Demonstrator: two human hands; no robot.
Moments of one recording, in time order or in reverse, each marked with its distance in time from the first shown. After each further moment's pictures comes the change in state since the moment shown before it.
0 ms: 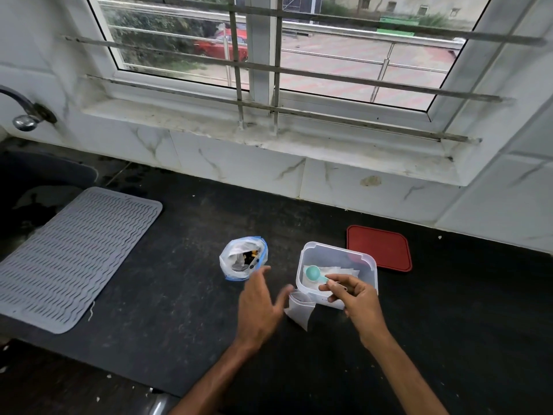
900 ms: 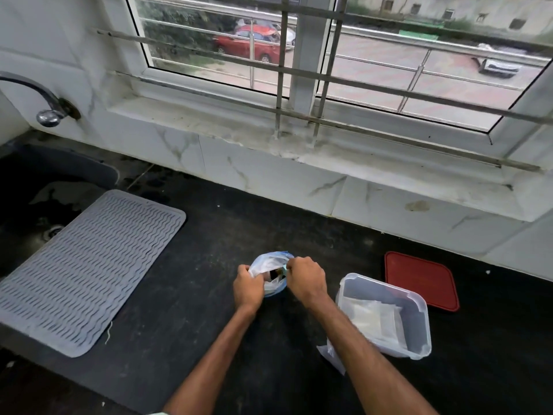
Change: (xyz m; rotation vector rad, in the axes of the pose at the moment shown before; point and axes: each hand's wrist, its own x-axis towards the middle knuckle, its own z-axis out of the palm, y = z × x) left_hand 0.134 -0.077 -0.034 -0.318 0.082 -0.598; right_hand 0.137 -0.017 0.186 -1.182 -0.107 -0.333
